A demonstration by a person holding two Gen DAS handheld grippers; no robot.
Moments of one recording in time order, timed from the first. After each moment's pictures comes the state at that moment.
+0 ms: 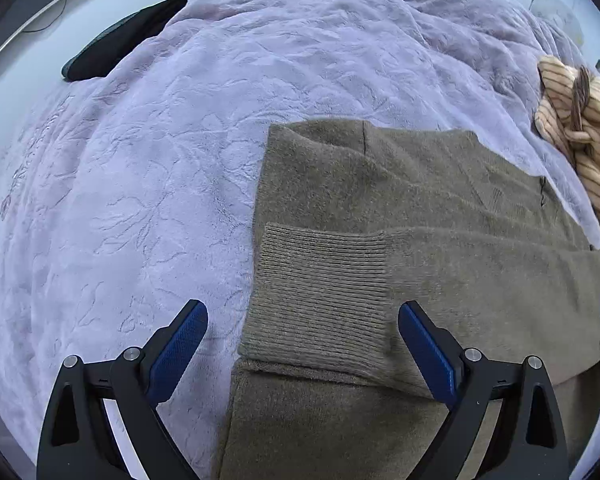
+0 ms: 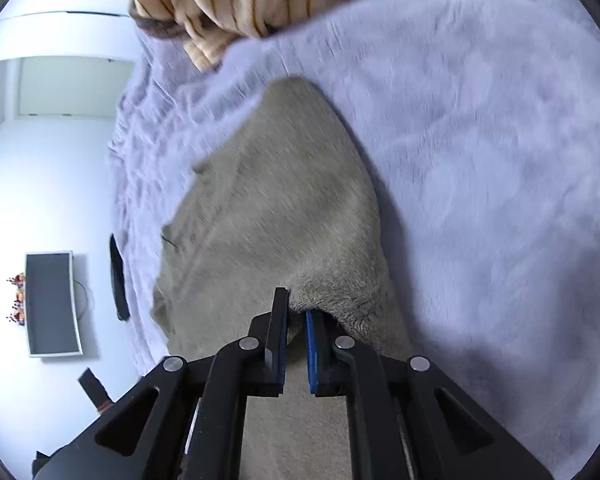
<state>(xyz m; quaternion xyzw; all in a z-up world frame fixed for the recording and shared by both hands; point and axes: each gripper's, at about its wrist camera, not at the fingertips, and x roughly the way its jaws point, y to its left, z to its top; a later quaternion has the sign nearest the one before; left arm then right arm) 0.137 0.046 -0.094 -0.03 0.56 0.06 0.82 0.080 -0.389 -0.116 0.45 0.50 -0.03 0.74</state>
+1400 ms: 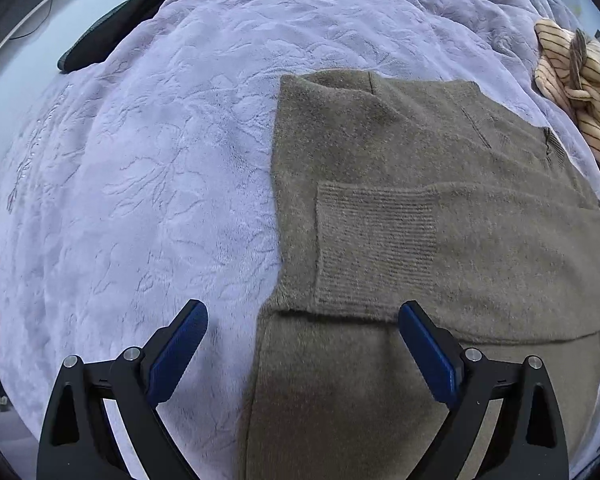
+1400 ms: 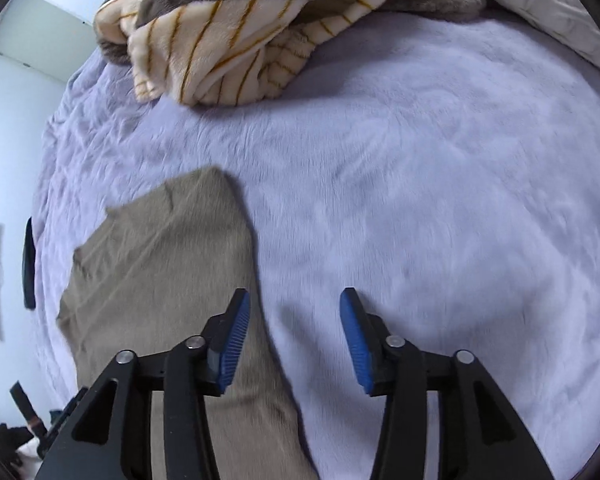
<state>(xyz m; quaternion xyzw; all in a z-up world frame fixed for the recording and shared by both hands) 0.110 0.049 -0.094 -0.01 0.60 0.05 0.80 0.084 -0.460 -0.091 0.28 0.57 -0.12 0.76</state>
